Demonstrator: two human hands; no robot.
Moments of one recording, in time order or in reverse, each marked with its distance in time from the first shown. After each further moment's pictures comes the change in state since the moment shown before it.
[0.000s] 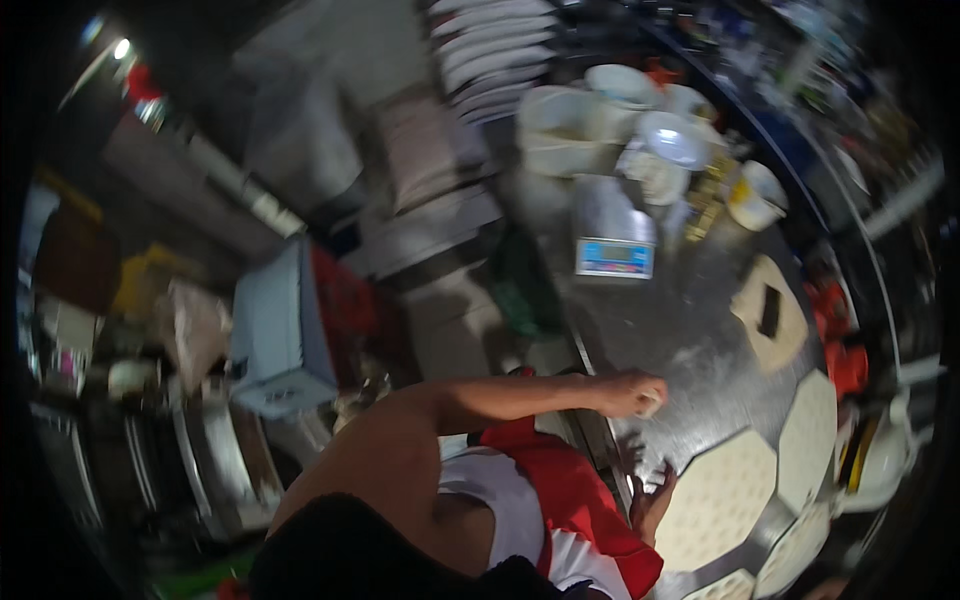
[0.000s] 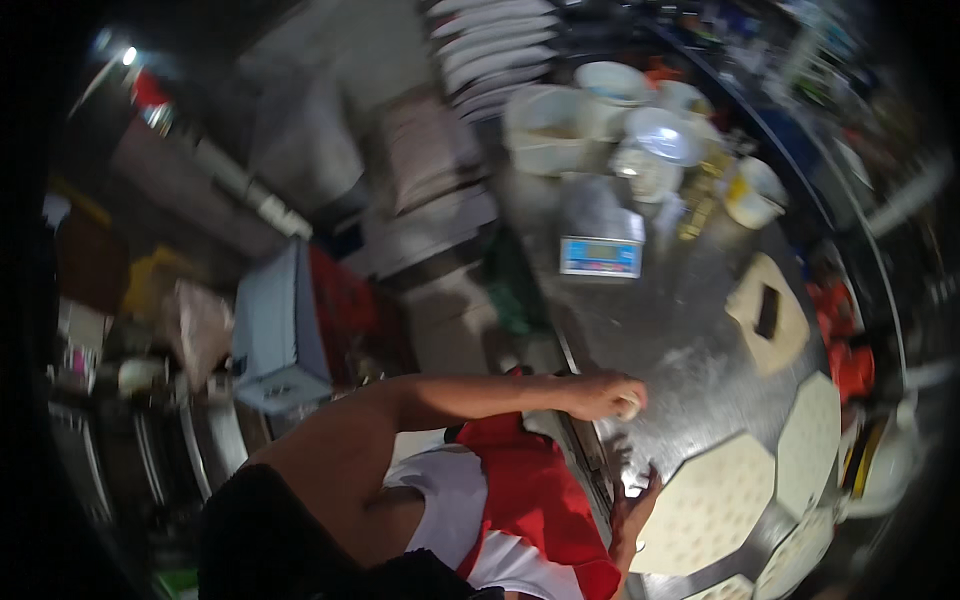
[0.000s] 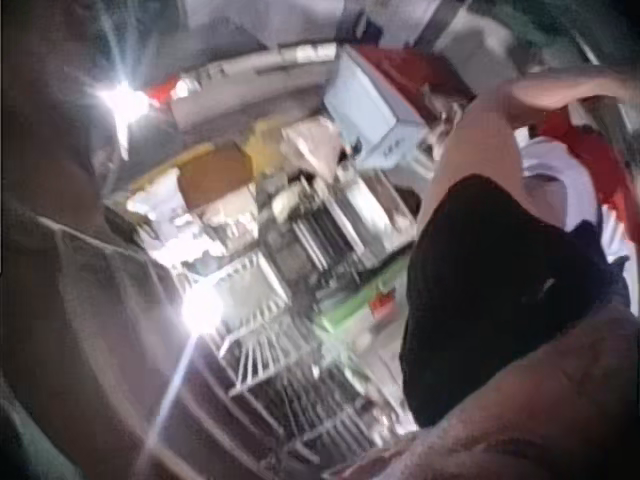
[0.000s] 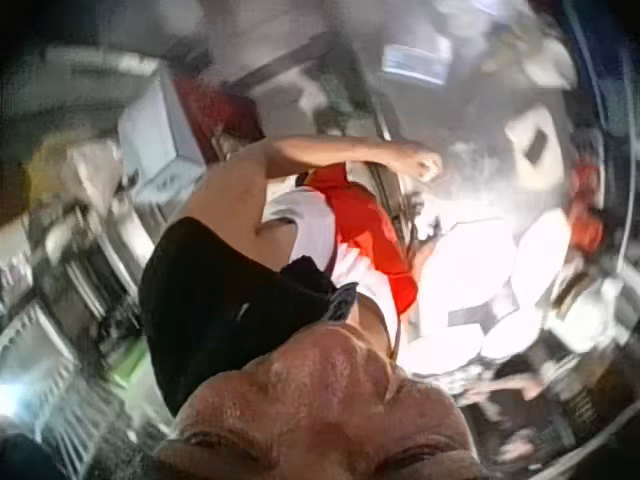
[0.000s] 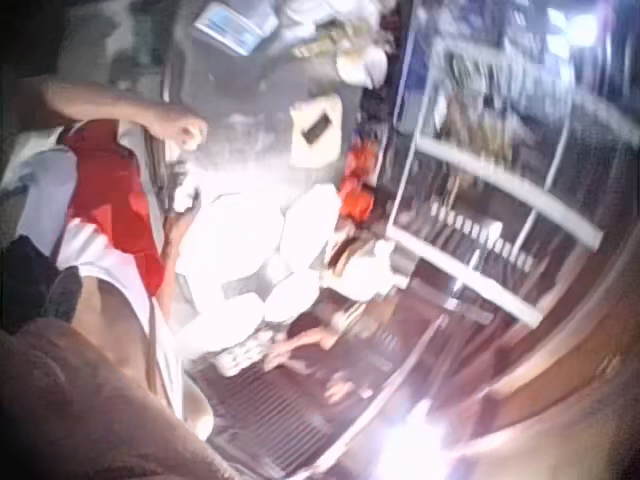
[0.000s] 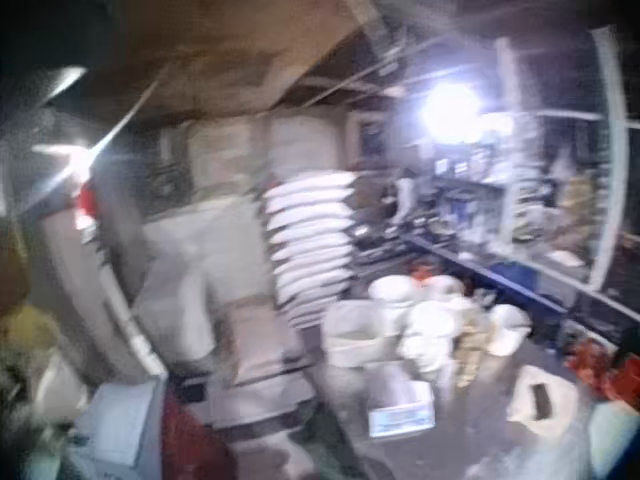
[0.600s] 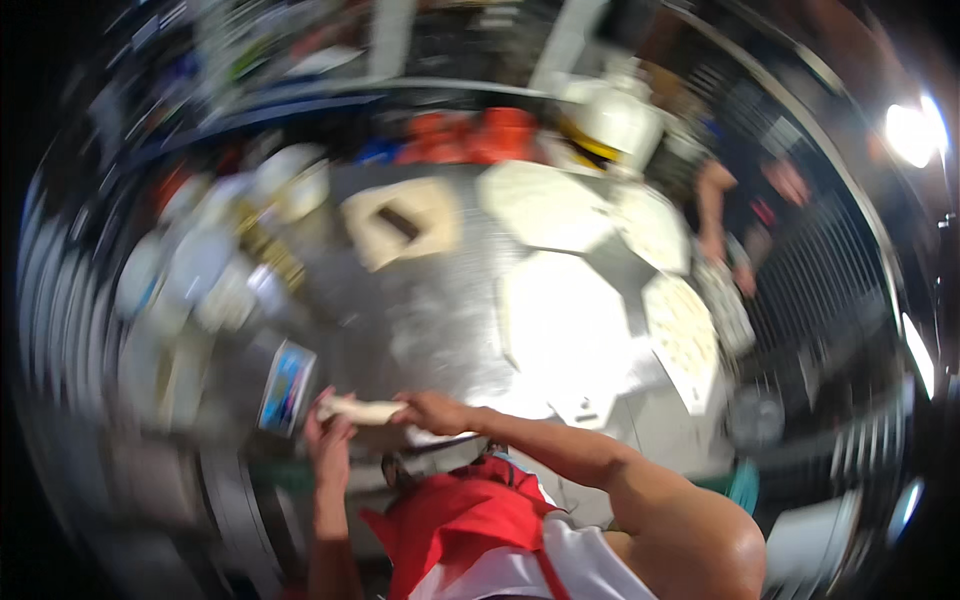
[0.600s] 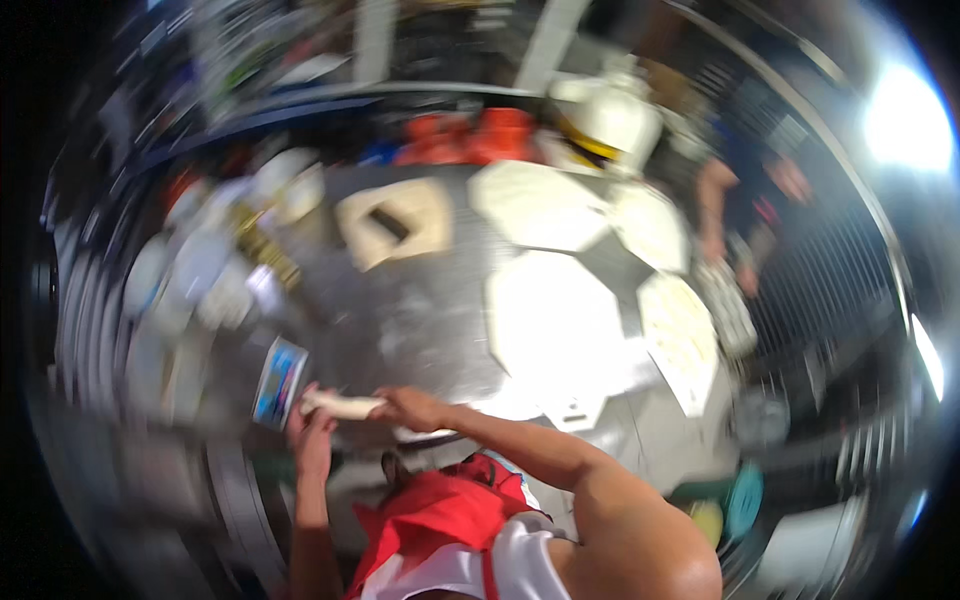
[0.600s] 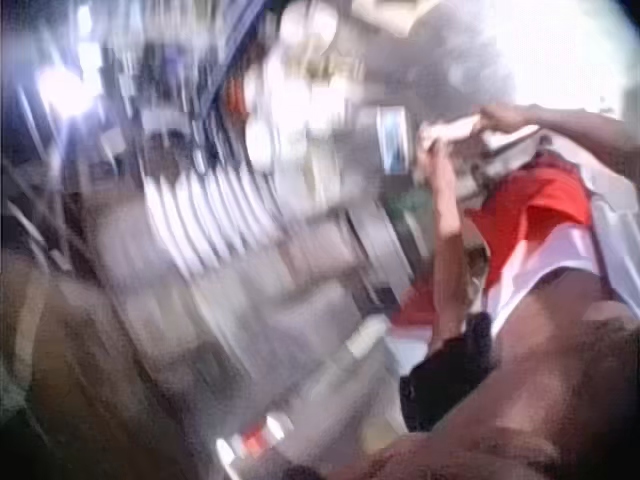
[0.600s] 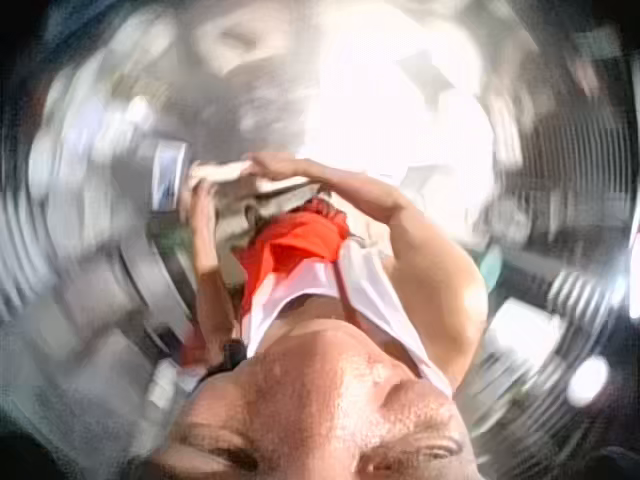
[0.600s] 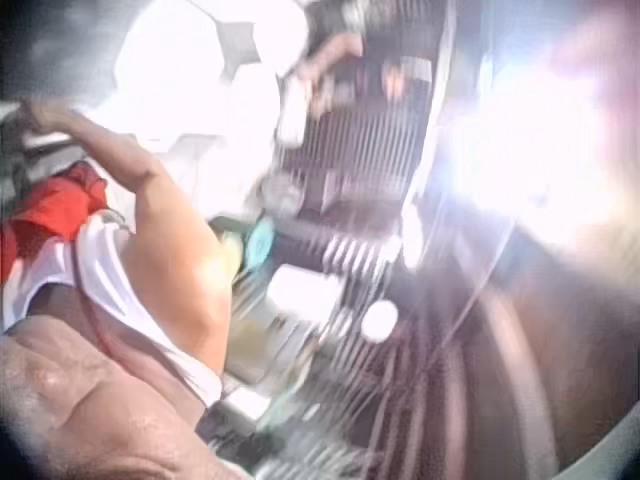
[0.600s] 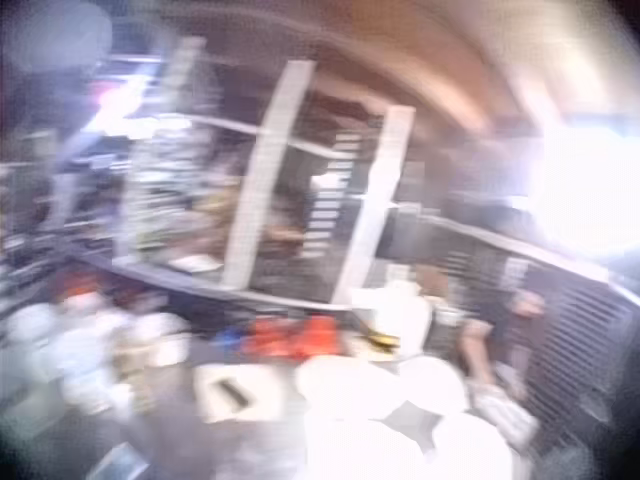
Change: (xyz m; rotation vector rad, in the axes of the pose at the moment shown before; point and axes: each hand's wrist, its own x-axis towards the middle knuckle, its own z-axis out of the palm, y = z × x) left_hand 0.002 -0.031 -0.149 -0.669 0.308 -0.334; right_hand 0.161 -0.165 0.108 -0.016 -0.358 -0.138
